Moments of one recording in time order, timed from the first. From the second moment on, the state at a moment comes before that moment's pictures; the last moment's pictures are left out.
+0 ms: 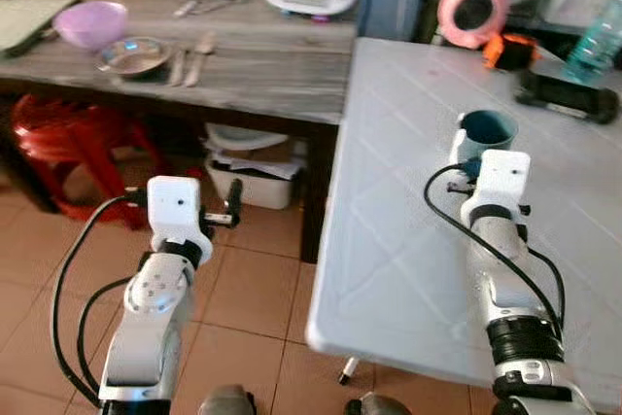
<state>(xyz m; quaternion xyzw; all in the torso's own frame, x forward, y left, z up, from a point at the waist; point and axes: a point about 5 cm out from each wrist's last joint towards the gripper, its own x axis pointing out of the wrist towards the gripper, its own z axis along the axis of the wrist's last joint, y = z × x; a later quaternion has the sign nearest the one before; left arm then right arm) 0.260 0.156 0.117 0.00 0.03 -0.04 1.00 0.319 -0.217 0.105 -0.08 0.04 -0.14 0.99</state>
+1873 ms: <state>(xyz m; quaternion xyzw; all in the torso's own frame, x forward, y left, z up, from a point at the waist) 0.264 0.144 0.126 0.06 -0.03 -0.05 1.00 0.294 -0.207 0.102 -0.09 0.02 -0.08 0.99</state>
